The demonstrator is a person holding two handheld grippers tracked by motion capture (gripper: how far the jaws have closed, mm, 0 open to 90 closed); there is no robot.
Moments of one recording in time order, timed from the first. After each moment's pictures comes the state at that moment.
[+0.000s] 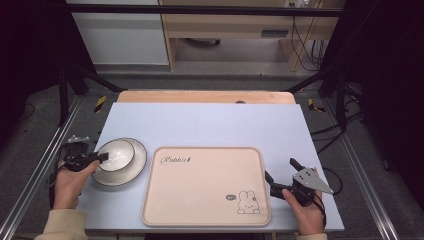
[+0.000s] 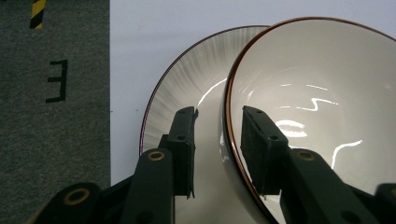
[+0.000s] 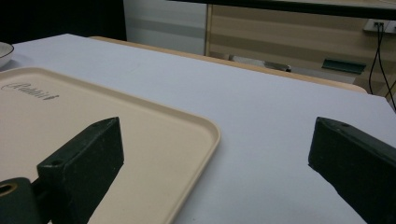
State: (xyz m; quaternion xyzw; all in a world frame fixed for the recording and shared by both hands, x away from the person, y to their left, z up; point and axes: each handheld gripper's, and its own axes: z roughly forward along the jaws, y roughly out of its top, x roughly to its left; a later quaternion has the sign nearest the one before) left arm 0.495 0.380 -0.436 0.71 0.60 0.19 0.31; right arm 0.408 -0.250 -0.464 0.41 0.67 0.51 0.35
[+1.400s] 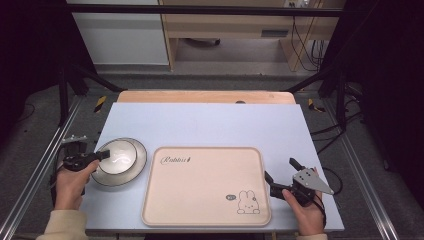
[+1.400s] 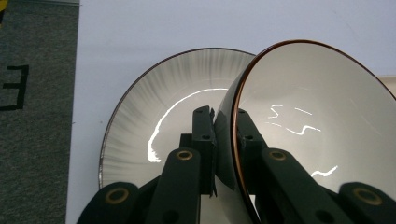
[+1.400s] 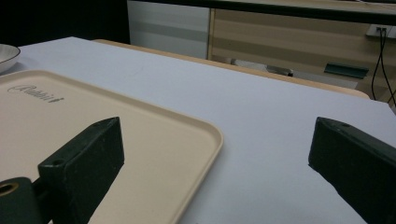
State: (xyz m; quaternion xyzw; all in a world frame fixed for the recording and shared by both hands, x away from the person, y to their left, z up) left arm 0.491 0.375 -0.431 0.69 0.60 0.16 0.38; right arm 0.406 -0.249 -0.462 0.41 0.67 0.52 0.35
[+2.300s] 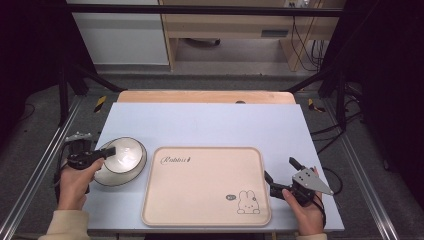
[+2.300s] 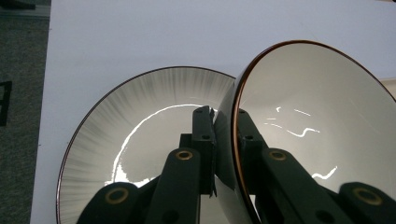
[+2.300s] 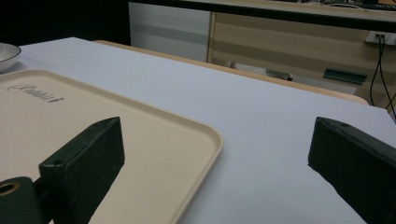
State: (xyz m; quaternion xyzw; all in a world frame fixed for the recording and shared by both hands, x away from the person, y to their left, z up) left arm 0.487 0.357 -0.414 0.70 0.57 0.16 0.40; right arm 0.407 -0.249 -0.462 0.40 0.67 0.52 0.36
